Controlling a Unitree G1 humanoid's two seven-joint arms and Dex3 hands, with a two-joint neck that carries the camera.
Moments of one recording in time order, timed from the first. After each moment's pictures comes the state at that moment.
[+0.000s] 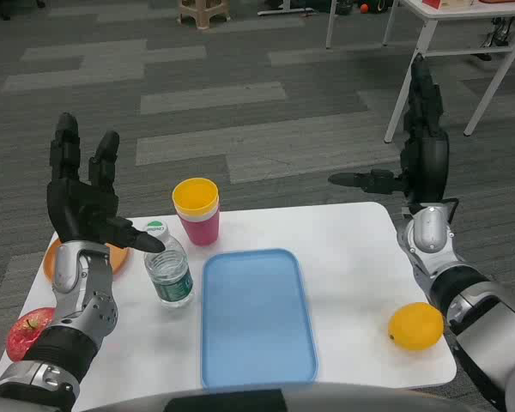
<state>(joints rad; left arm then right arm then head) -0.37 0.16 -0.15 0.63 -0.81 -0.75 -0.16 -0.50 -0.51 0.45 0.92 0.46 -1.21 -0.41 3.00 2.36</state>
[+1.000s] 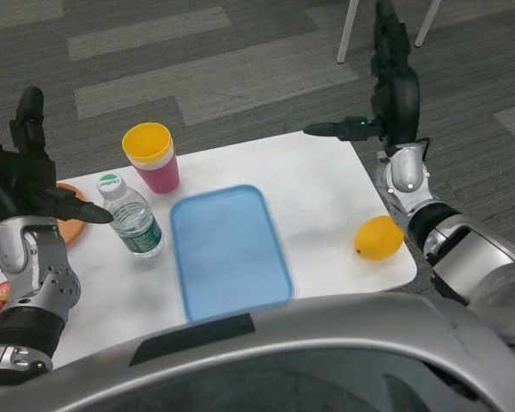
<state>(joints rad) -0.32 0.22 -0.20 0.59 -0.84 -0.77 -0.16 -0.34 -0.55 0.38 0.85 0.53 -1.20 -0.32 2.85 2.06</state>
